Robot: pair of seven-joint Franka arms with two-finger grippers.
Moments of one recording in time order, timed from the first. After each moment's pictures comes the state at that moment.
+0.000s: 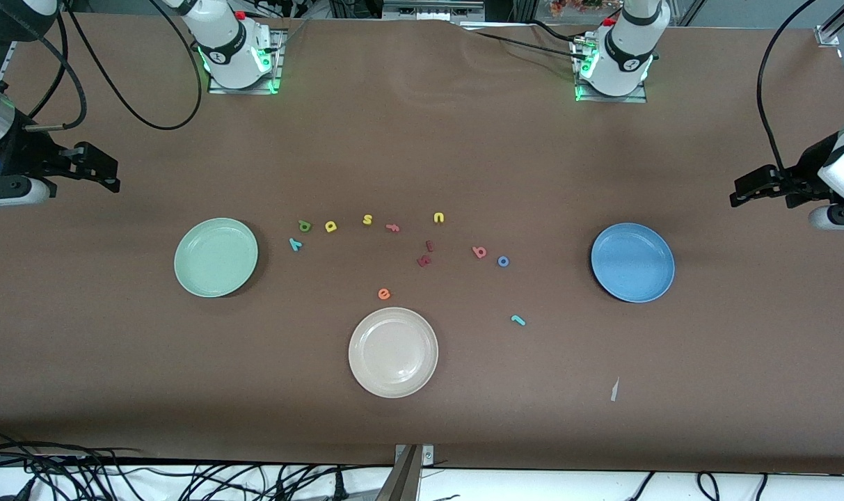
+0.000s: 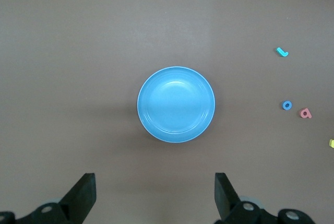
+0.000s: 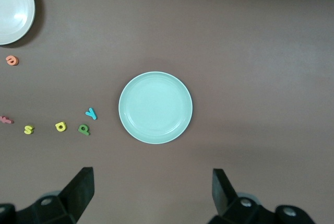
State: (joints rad) left arm 0.10 0.08 -0.03 -1.64 -0.04 1.64 0.05; right arm 0.01 0.06 0.05 -1.58 -0.04 1.65 -0.05
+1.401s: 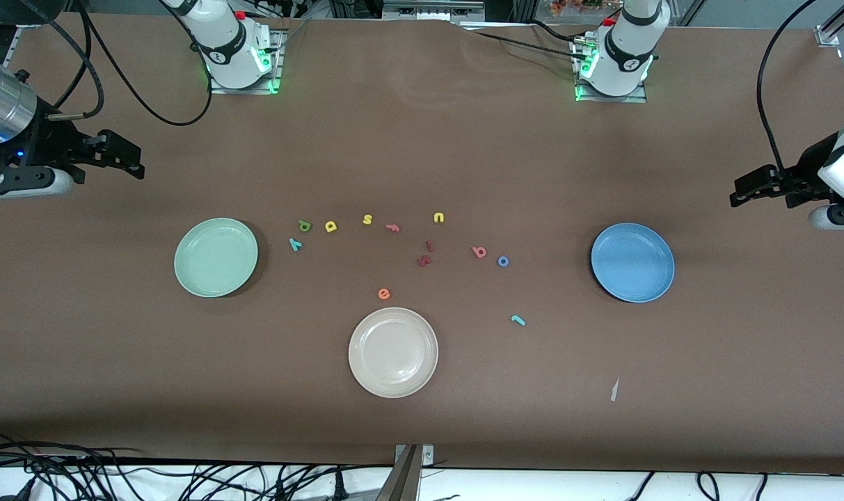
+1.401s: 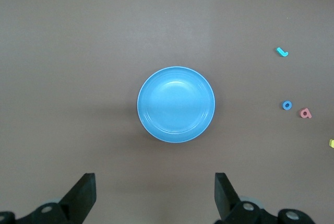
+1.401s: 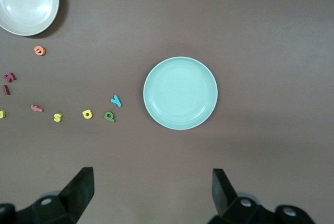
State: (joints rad) left arm 0.10 0.08 -0.03 -1.64 -0.04 1.64 0.05; right arm 0.02 0.05 0.08 -1.58 0.03 1.58 0.01
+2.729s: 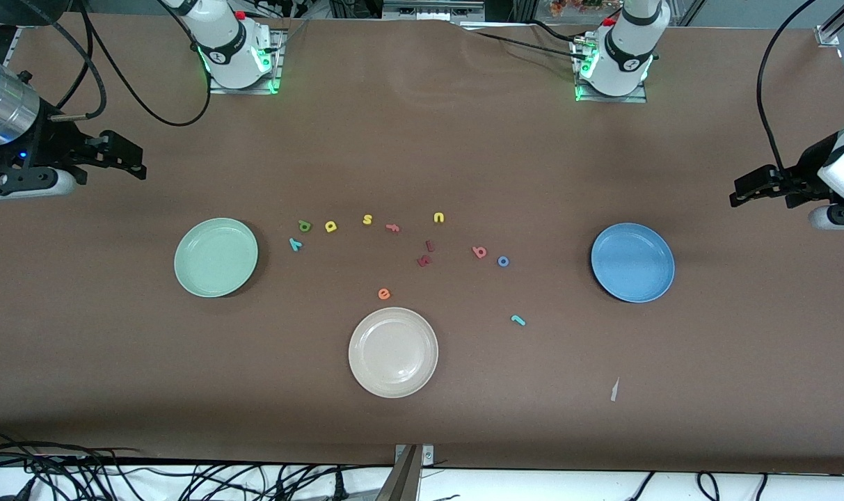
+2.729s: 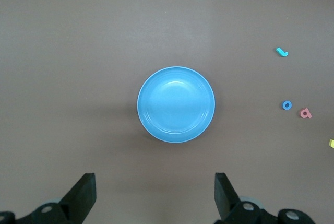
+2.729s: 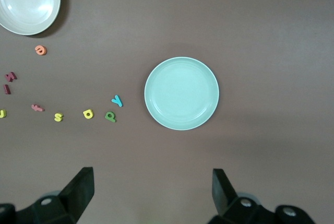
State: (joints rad) left arm 0.10 0.08 -0.03 -1.64 -0.04 1.64 0.05; right arm 0.02 0.05 0.09 -1.58 0.03 1.59 0.01
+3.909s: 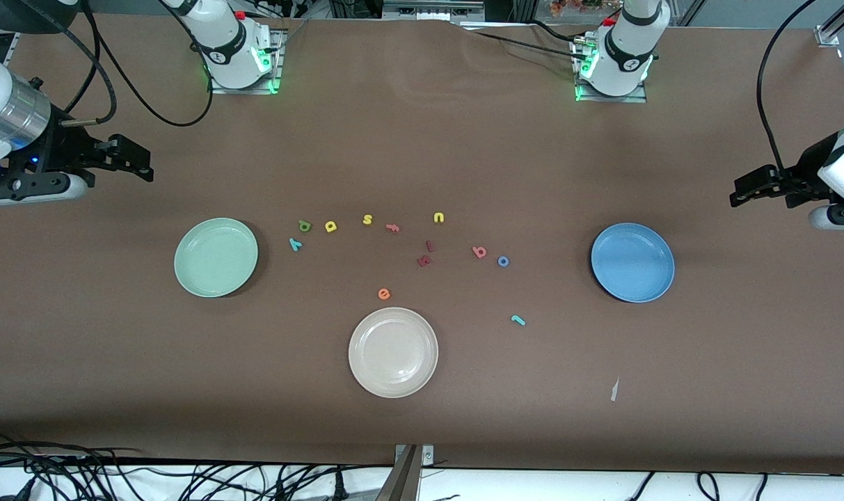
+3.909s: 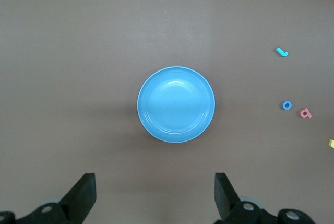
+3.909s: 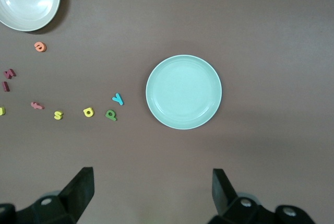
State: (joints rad) left arm 0.10 0.08 -0.03 -1.64 -0.04 1.64 0.05; right arm 0.02 0.06 0.09 -1.59 0.03 1.59 0.01
